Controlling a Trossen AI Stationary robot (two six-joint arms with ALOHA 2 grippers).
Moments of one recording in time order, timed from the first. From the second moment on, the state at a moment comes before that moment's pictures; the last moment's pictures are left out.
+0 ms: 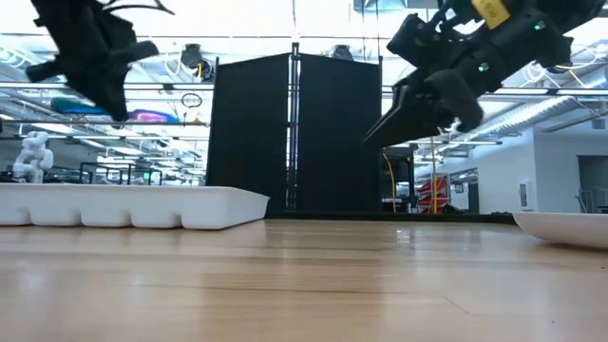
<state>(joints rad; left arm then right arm) -0.13 0.96 0.83 -1.24 -0.62 -1.39 0.24 1.49 0.68 0.20 0.45 -0.05</state>
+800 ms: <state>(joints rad) -0.14 0.97 0.52 -0.97 -0.55 -1.56 0.16 1.49 0.68 0.22 0.44 -0.07</state>
